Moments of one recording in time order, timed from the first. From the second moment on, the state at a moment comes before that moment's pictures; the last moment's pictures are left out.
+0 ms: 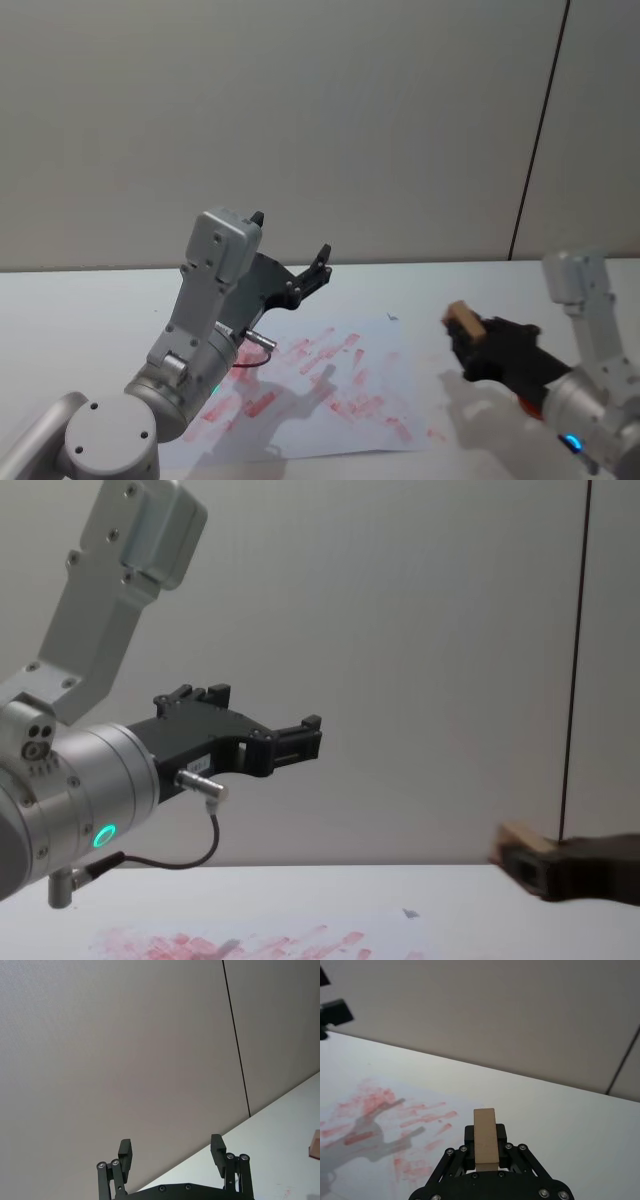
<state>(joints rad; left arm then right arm) -0.24 0.38 0.45 -1.63 -0.20 0.01 -0.01 0.06 0.27 -0.25 -1.68 0.24 0.34 0.21</state>
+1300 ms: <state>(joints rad) -0.24 0.38 0.45 -1.63 -0.20 0.01 -0.01 0.21 0.09 -0.41 -1.41 0.06 0.53 0.35</state>
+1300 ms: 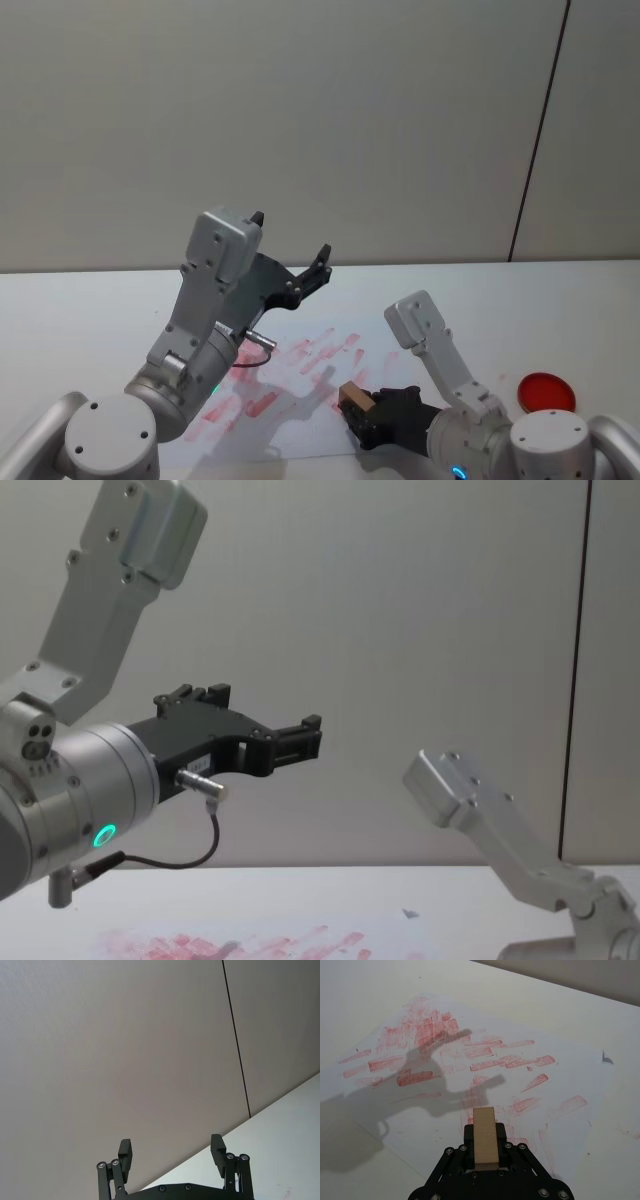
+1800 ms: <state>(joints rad) -0.24 0.38 0.45 -1.63 -0.20 0.01 -0.01 0.20 0.11 -0.40 -1.41 0.05 0.52 0.35</state>
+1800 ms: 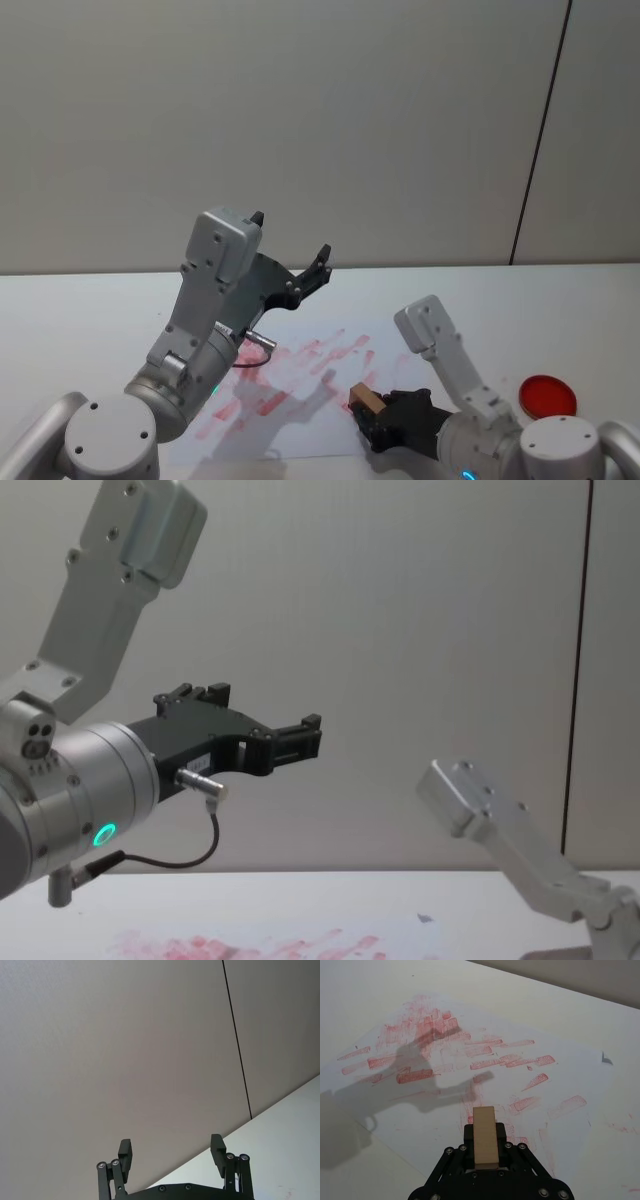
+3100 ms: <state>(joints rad) -0.24 0.38 0.45 -1.63 -0.20 0.01 -0.01 0.04 0.36 -0.18 -1.71 0.32 0.56 0.22</state>
